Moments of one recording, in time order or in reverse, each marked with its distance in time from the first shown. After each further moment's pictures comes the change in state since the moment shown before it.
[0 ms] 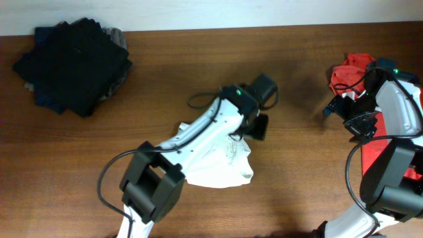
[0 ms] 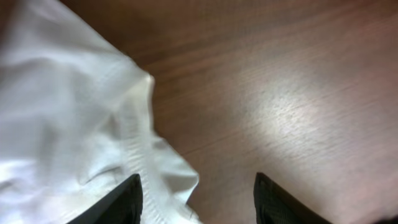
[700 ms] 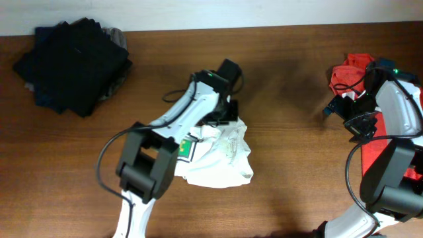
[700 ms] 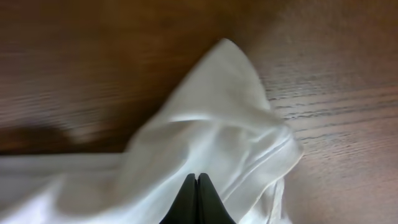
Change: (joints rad) left arm 0.184 0.114 -0.027 0.027 0.034 -0.010; right arm 0.000 0.000 0.000 0.000 0.000 0.000
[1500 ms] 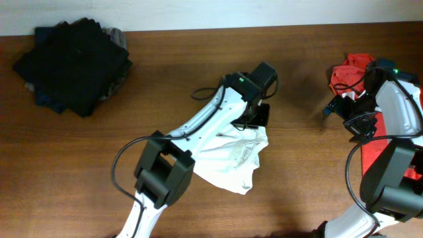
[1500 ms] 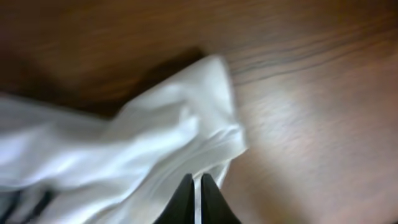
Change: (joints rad) left arm -0.144 0.030 0.219 -0.116 0.002 -0.017; right arm 0.000 0.000 0.000 0.000 0.000 0.000
